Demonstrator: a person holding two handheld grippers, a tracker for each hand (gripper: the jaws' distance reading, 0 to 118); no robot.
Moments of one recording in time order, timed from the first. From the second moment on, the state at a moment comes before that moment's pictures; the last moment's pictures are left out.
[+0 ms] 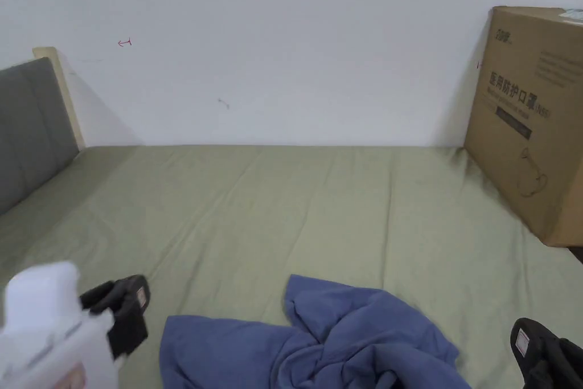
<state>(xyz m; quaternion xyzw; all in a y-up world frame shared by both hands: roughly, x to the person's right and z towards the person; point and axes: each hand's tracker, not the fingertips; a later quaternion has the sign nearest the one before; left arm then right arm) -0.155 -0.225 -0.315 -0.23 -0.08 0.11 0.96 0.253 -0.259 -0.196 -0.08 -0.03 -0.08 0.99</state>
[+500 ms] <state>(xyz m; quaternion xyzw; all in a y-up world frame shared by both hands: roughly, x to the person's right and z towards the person) -0.185 -0.394 -0.586 -0.55 -0.06 0.10 0.83 0.257 -0.307 -0.251 -0.18 -0.02 -0.06 0.98</state>
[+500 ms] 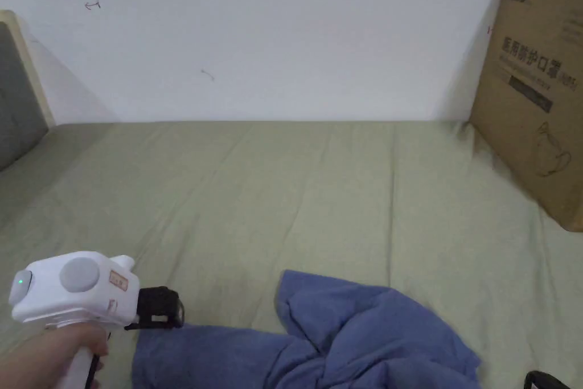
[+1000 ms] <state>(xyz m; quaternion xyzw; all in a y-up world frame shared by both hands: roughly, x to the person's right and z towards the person) -0.148 -0.416 -0.476 -0.34 -0.10 0.04 0.93 0.266 -0.318 -0.404 -0.29 0.08 -0.04 0.95</state>
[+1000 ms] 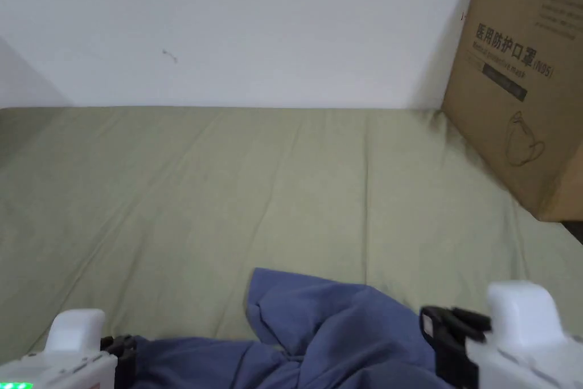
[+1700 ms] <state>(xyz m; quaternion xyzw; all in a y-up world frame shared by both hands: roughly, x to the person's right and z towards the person) -0.186 -0.399 -0.410 -0.34 -0.10 0.14 0.92 0.244 -0.405 -0.655 -0.61 0.08 0.05 0.79</state>
